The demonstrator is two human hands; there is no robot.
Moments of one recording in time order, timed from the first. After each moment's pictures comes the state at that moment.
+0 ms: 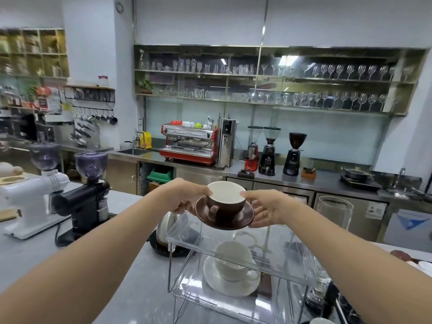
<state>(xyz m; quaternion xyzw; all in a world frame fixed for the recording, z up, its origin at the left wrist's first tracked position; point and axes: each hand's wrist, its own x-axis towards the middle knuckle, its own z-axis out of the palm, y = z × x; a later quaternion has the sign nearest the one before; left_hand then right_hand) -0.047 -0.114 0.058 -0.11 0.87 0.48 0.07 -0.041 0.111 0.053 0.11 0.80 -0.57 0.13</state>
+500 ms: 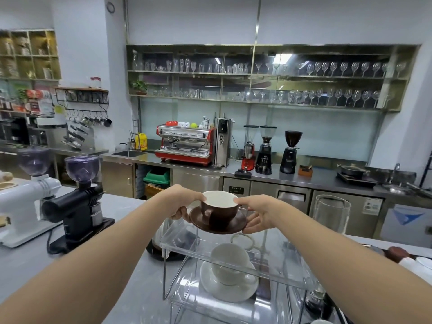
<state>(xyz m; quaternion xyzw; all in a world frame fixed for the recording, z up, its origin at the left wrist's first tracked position) -0.075 -0.109 0.041 -0.13 0.88 0.45 0.09 -0.062 0.108 0.036 0.13 0.80 -0.57 0.16</state>
